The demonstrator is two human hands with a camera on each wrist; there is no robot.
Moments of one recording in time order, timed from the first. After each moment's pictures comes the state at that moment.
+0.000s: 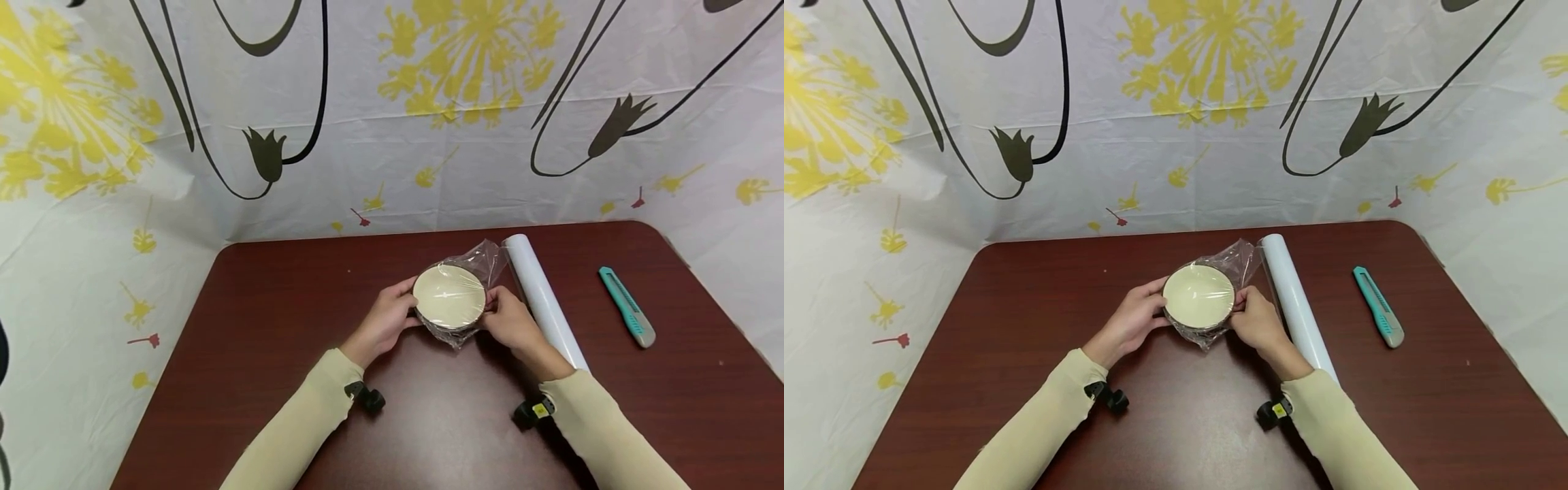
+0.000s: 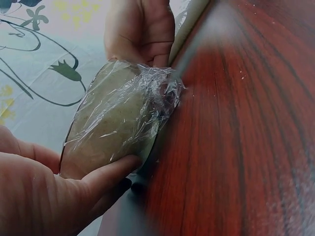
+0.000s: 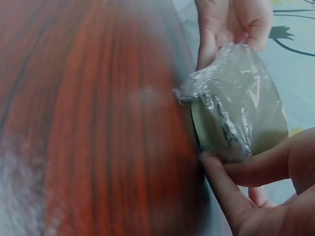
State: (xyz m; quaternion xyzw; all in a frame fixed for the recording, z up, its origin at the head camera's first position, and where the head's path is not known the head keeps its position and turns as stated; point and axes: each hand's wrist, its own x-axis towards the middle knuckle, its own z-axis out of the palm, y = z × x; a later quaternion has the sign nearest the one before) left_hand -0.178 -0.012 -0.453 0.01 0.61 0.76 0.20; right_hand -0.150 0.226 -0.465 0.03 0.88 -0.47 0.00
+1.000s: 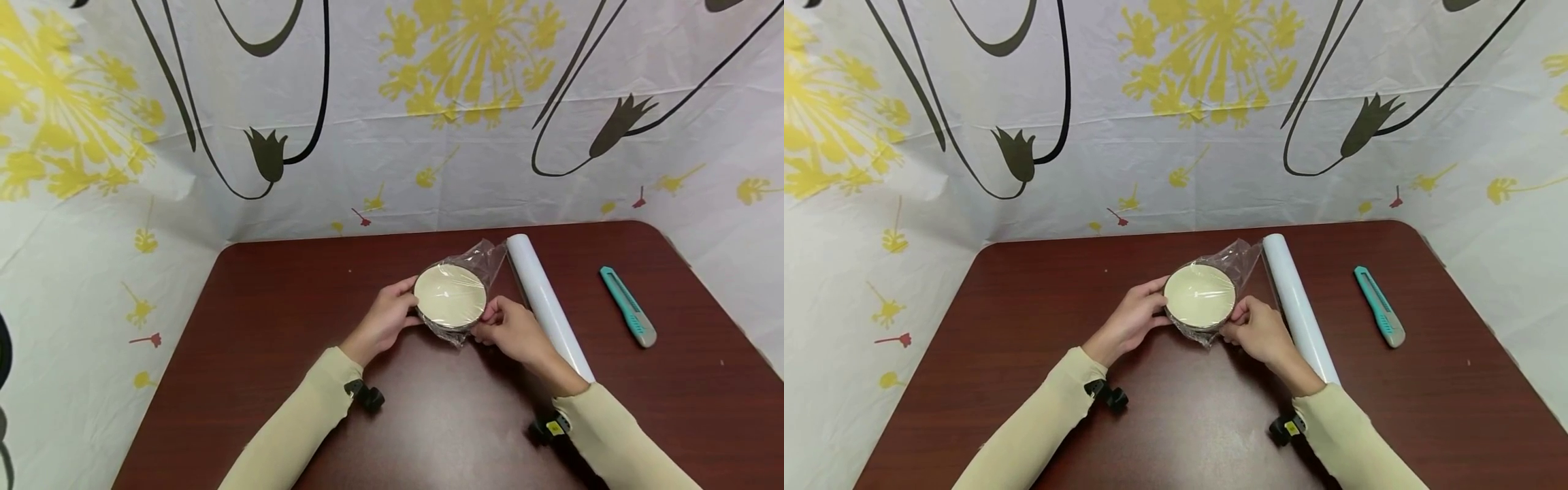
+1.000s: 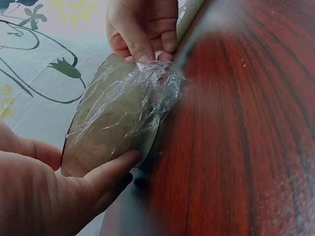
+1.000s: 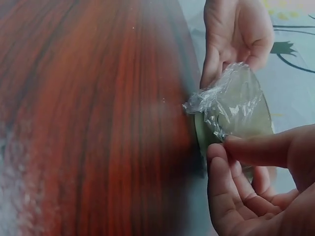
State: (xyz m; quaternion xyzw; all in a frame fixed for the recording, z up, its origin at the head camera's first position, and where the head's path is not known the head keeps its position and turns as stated) left_hand -0.179 -0.014 -0.451 0.01 0.62 0.75 0.21; right_hand -0.125 0.226 -0.448 0.00 0.88 -0.47 0.05
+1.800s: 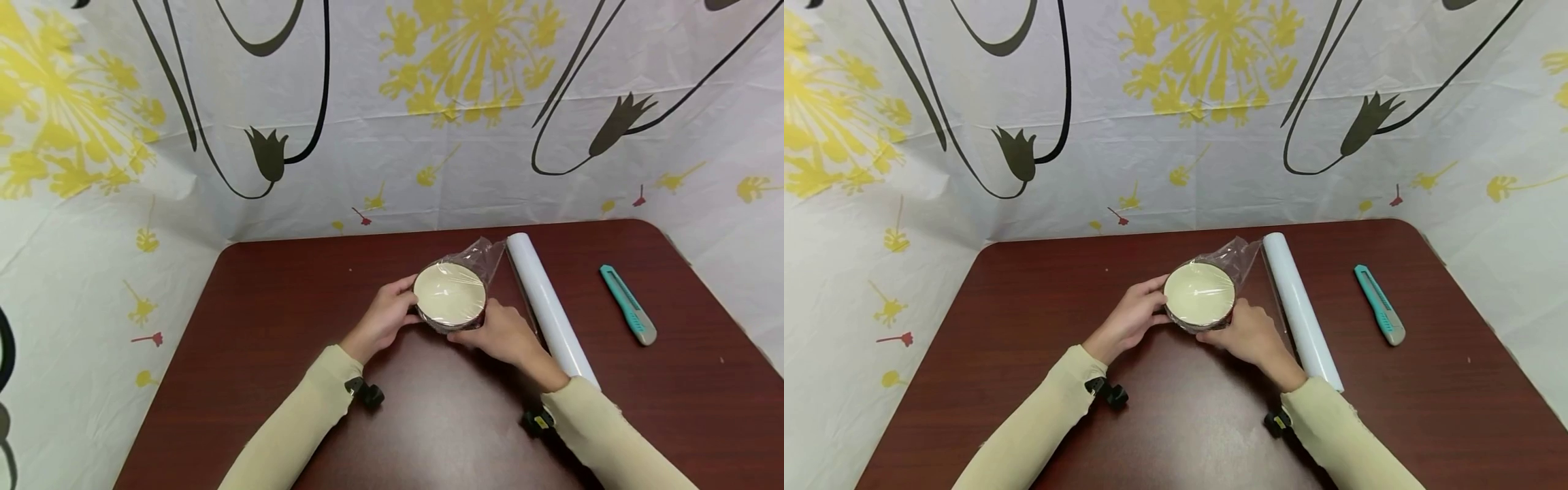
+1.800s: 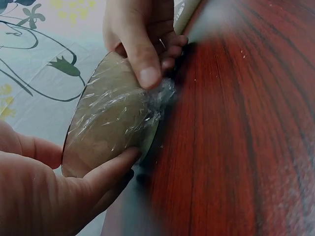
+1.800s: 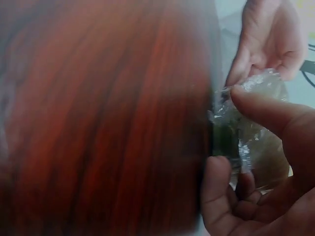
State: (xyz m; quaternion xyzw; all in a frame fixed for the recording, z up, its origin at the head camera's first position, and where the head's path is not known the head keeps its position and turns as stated) left_hand -0.180 -0.015 -0.451 0.01 0.64 0.74 0.20; right_hand -0.134 0.213 -0.453 -0.04 0.95 -0.32 0.06
